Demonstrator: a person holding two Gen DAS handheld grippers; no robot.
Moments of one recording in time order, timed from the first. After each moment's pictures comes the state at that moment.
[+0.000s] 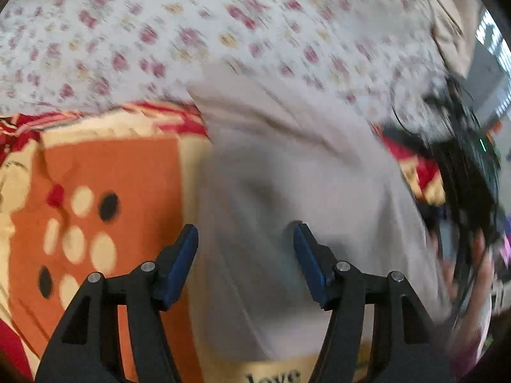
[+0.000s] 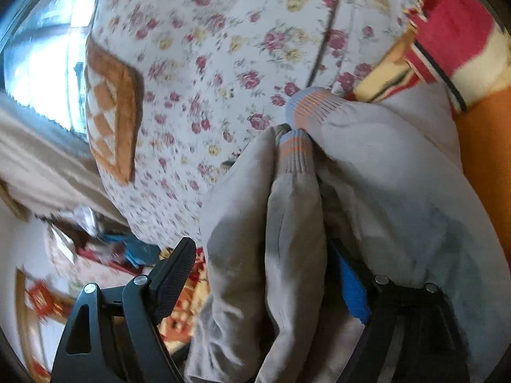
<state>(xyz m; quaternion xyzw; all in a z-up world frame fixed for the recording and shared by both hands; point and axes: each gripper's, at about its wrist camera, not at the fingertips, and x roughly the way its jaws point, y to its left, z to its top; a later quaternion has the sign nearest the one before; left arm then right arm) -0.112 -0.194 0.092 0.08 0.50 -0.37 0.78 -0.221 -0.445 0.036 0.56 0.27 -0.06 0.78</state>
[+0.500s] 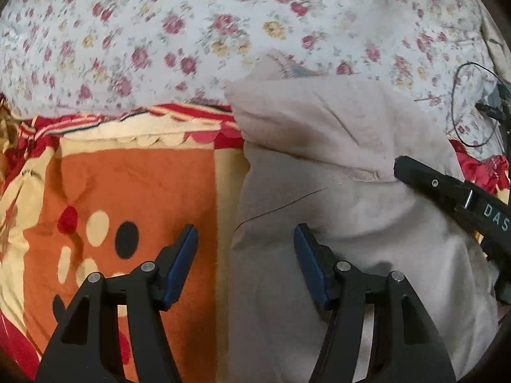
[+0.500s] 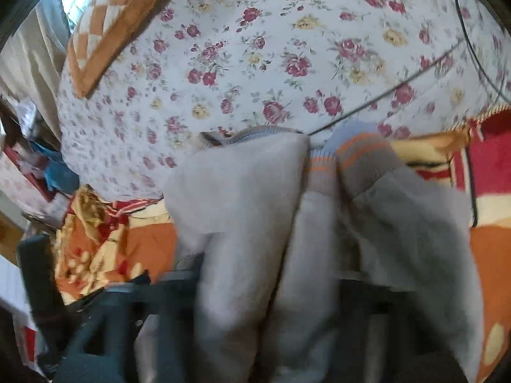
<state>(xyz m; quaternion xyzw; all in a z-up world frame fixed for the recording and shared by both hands) -0.080 -0.227 0.057 0.13 0.51 -0.29 0.80 -0.156 -0.412 0.050 0.32 0.39 -0.12 0.86</state>
